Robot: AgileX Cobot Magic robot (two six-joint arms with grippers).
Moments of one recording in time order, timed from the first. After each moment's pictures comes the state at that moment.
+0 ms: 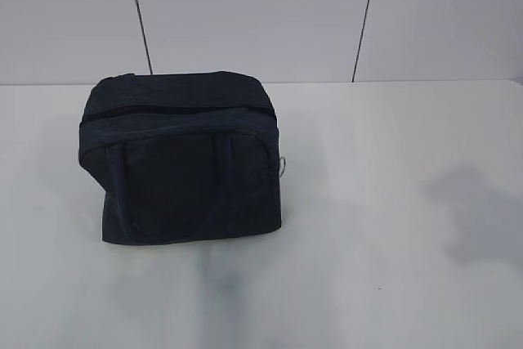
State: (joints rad) left arm -0.09 0.01 -0.53 -0.11 1.11 0.10; right arm 0.20 0.47 -0.54 -0.15 0.73 -0.23
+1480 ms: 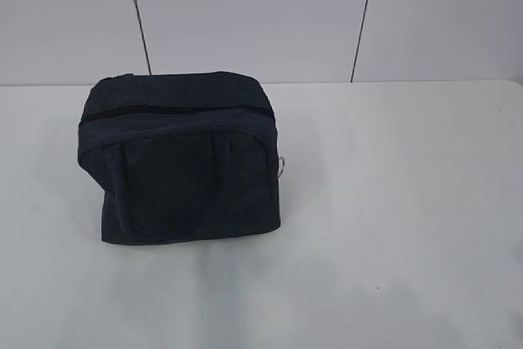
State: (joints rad) left arm -0.09 0.01 -0.53 -0.11 1.11 0.10; right arm 0.20 -0.02 -0.57 -0.19 1.23 0.09
